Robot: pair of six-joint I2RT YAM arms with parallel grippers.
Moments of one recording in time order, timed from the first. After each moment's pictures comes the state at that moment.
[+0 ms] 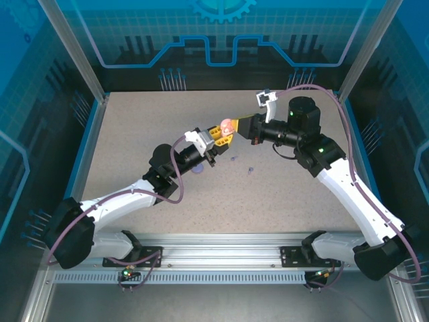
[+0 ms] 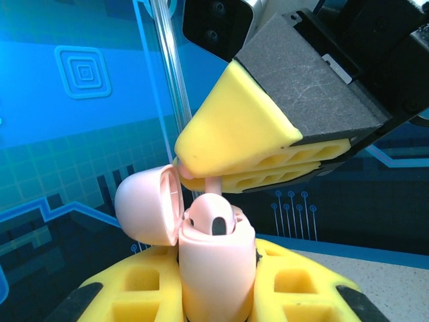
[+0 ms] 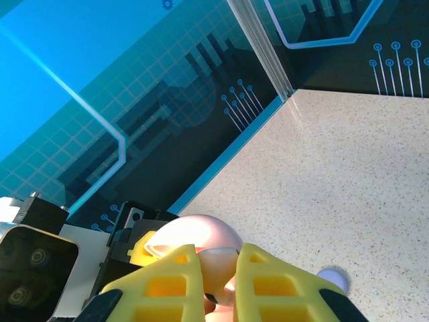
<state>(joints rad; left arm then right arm) -0.70 1.29 0.75 0.83 0.26 0.12 0.49 1.20 1.29 -0.33 -0.55 0.44</state>
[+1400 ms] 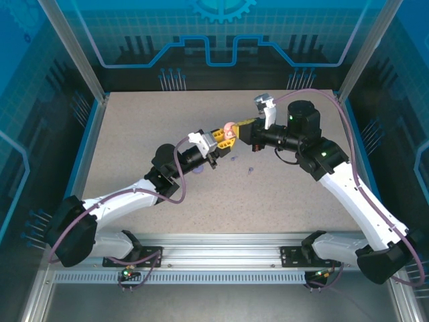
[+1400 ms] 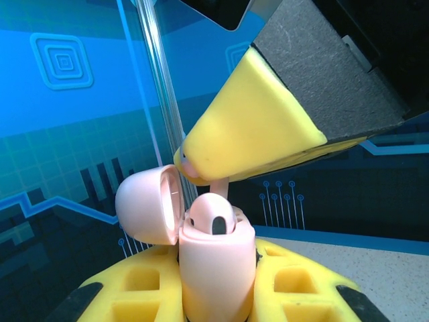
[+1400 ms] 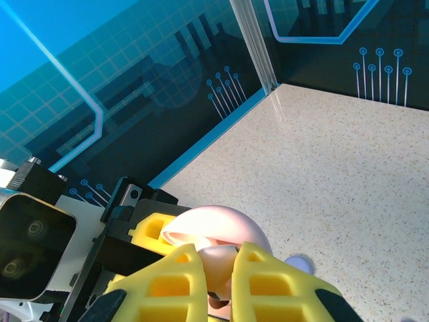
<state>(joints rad) -0.70 1.31 0.75 0.82 0.30 0.13 0.52 1.17 1.30 -0.43 -0.50 0.28</state>
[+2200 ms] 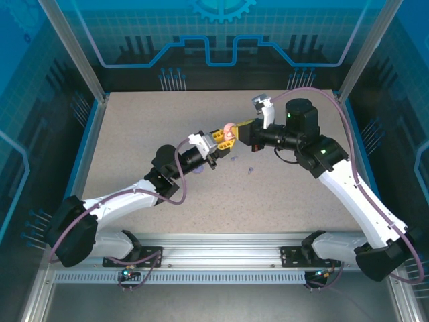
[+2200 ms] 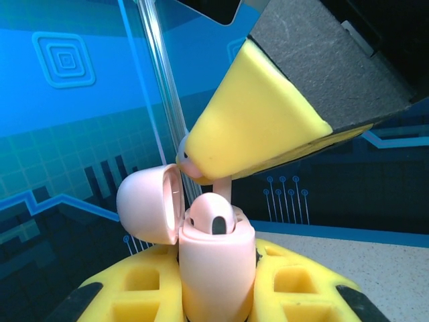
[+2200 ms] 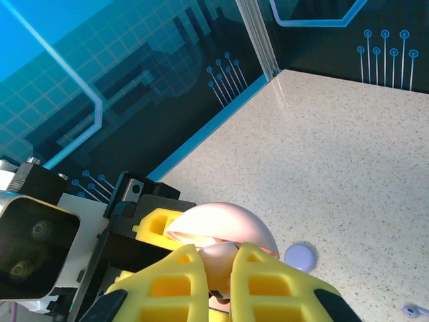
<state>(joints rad) -0.70 1.31 0.73 0.83 0.30 0.16 0.52 1.18 1.33 -0.49 -0.50 0.29</state>
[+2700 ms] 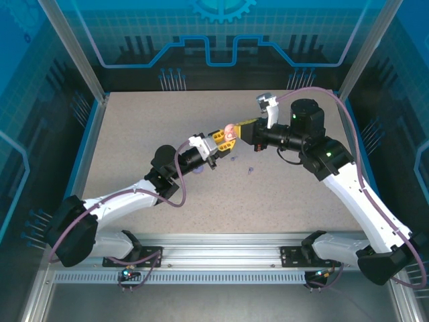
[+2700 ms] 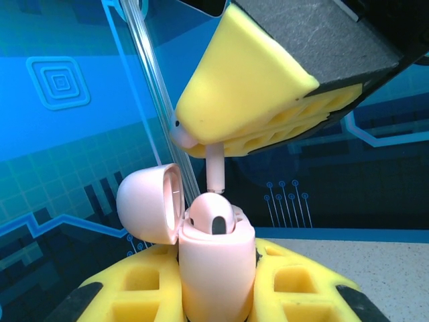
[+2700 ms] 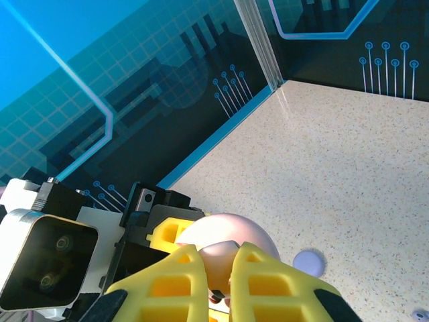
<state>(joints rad) -0.70 1.31 0.73 0.86 0.33 0.21 0.52 1.15 1.34 -0.49 -0.50 0.32</state>
